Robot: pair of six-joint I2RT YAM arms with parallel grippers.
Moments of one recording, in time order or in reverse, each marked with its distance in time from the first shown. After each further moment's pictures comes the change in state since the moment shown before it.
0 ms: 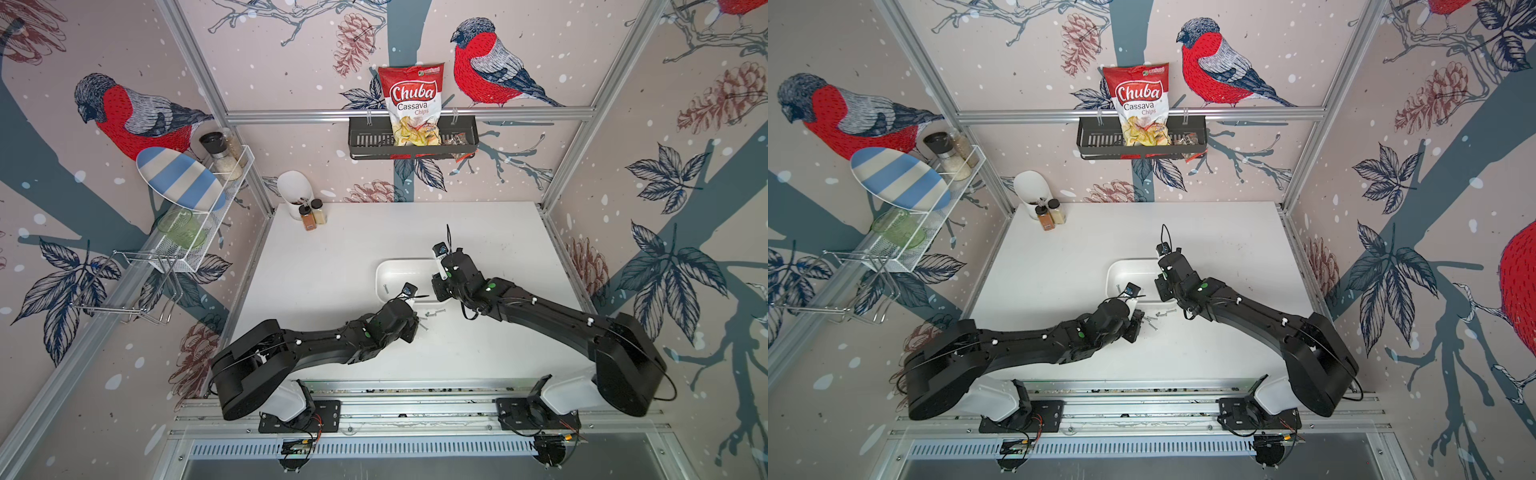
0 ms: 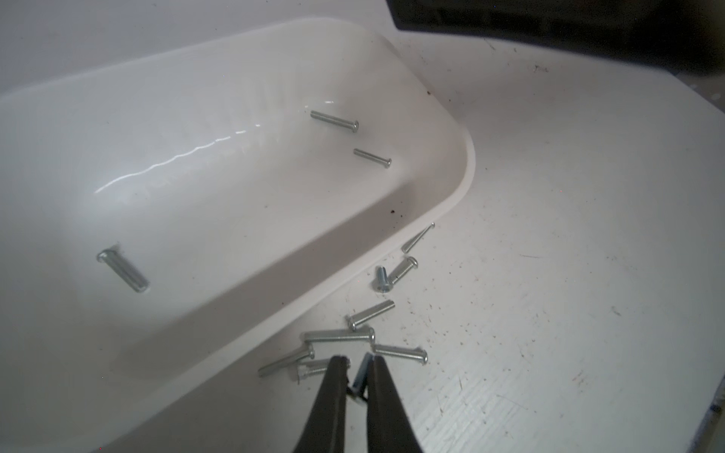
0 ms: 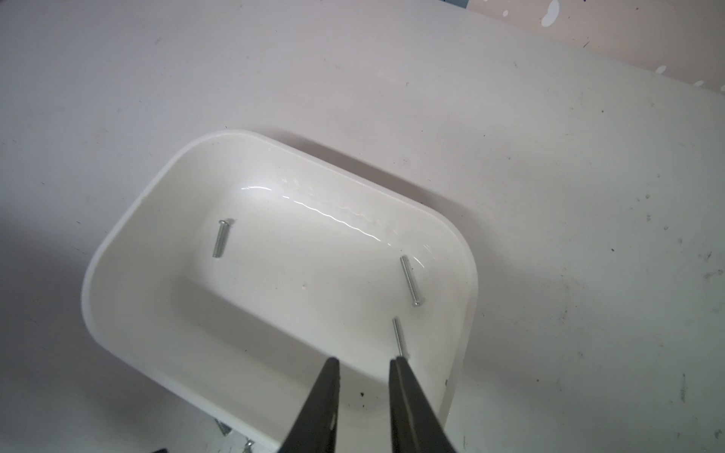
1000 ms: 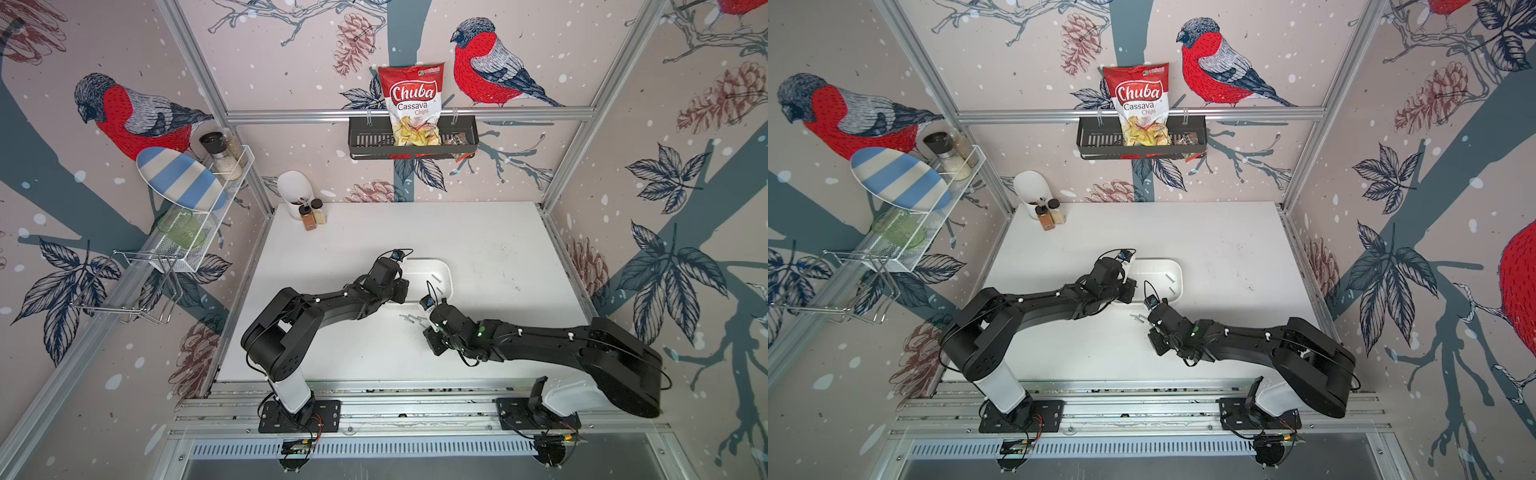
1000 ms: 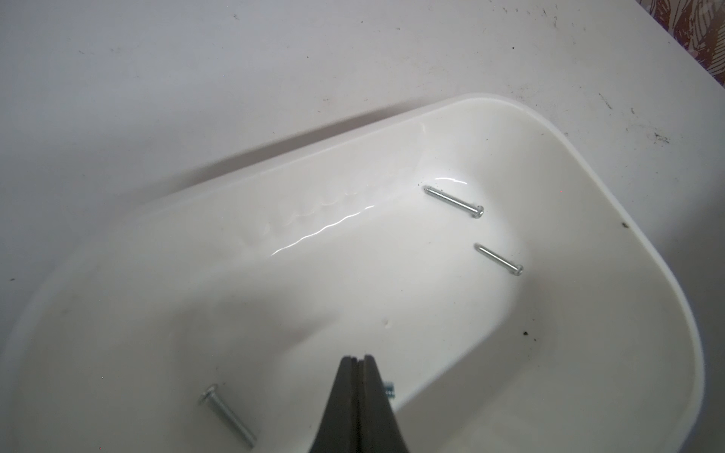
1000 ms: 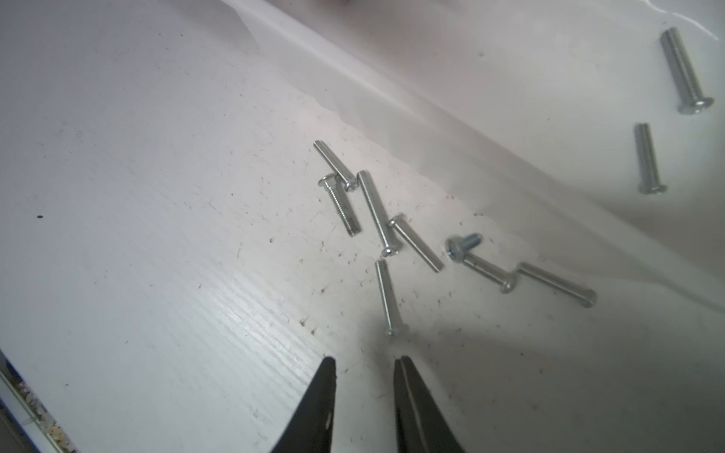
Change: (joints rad) left arm 0.308 0.280 0.251 -0.049 0.233 0.096; right arm 0.258 0.037 -0.316 0.150 -0.090 0.140
